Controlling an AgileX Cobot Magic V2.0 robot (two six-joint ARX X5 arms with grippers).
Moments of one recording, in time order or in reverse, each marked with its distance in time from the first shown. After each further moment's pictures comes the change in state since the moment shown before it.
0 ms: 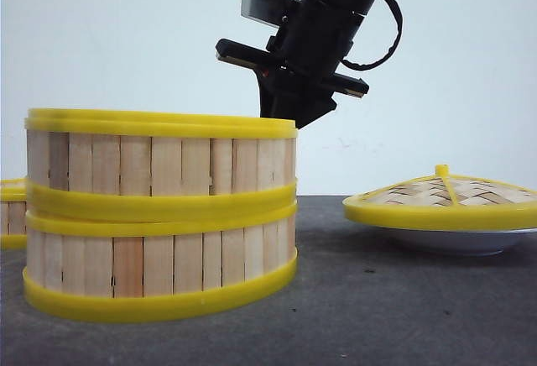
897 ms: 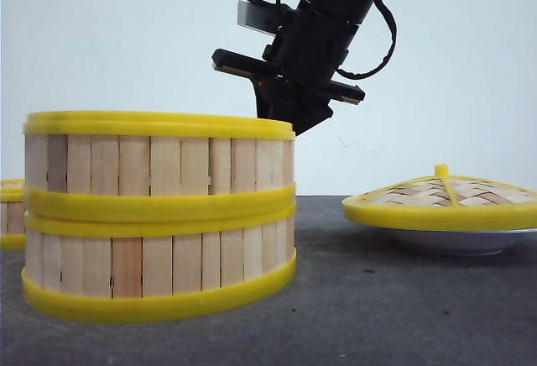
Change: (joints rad) left arm 0.000 0.000 0.000 0.000 0.000 0.000; right arm 0.006 0.013 0.003 0.019 -0.013 0.000
